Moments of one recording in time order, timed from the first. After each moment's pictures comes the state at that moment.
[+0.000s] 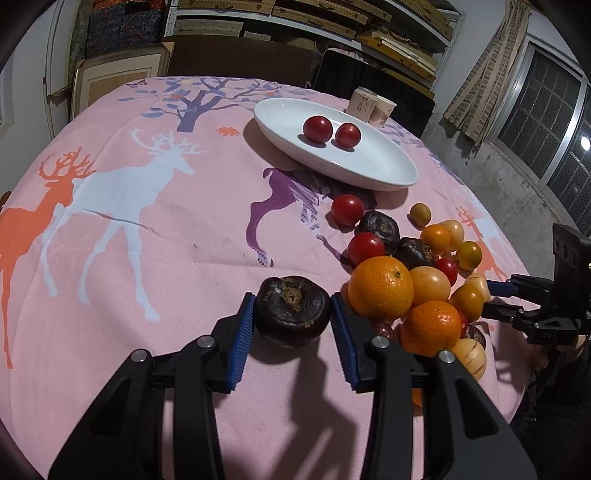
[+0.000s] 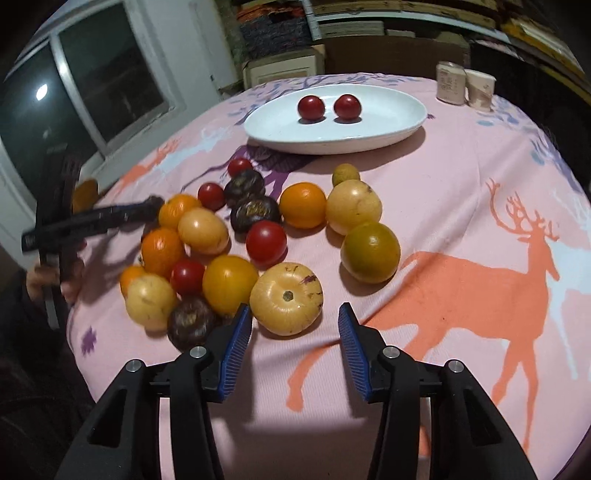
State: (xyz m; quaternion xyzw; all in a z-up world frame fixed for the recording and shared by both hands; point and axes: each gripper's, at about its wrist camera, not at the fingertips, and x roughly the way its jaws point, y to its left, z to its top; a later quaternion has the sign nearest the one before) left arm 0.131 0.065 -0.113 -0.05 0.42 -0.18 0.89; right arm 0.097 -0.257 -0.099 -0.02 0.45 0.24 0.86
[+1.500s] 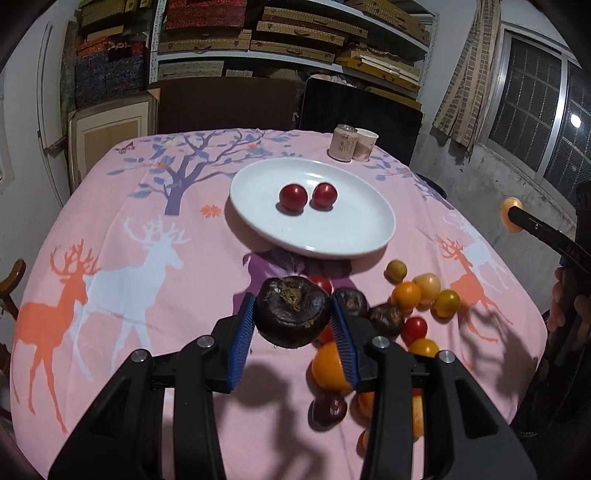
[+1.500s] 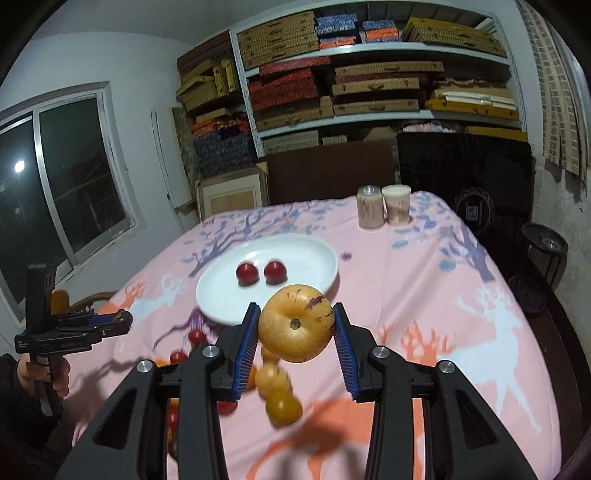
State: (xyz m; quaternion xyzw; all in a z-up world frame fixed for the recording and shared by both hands) left arm 0.154 0.036 -0.034 0.00 0.37 -0.18 0.91; right arm 0.114 -0.325 0.014 0.07 0.24 0.13 0.96
